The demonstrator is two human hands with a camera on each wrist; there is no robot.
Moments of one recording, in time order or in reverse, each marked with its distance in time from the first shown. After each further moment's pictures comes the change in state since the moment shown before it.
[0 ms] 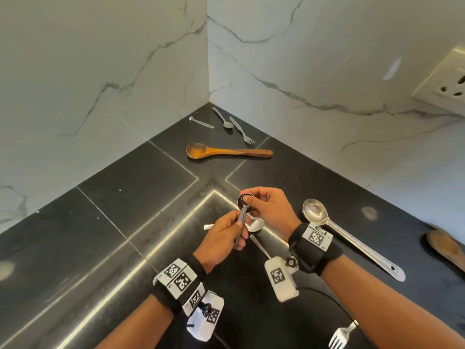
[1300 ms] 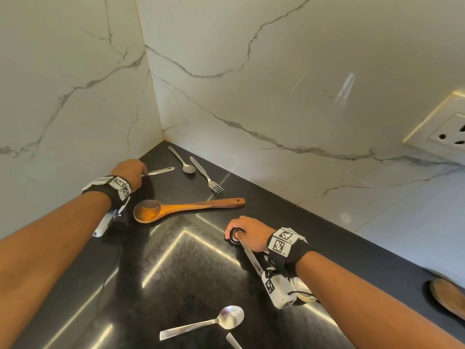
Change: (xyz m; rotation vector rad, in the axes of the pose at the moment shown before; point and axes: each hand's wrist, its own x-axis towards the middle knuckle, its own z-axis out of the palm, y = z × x) left_hand 0.346 0.070 -0.257 1.585 0.309 -0.073; right_hand 0.165 0.006 -0.080 -0.949 -0.378 0.071
